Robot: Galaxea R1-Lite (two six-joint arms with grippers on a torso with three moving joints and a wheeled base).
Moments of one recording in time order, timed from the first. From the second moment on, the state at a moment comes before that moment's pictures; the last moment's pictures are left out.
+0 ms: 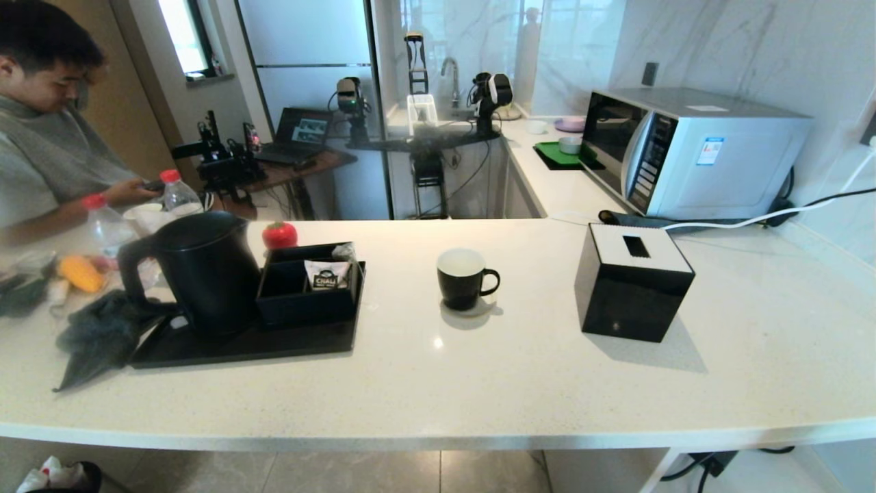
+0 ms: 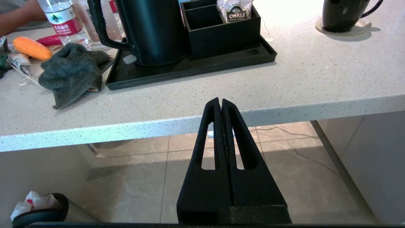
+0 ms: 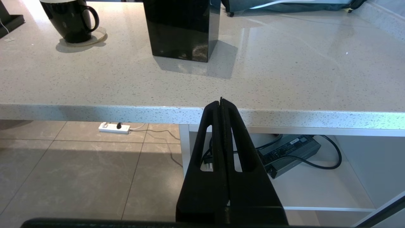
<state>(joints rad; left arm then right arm) 0.00 0.00 0.00 0.01 -0.02 0.11 0.00 0.00 0.00 0.00 0.01 -0.02</state>
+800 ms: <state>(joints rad) 0.00 0.00 0.00 0.00 -0.02 0.03 0.00 0.00 0.00 0.00 0.01 -0.02</state>
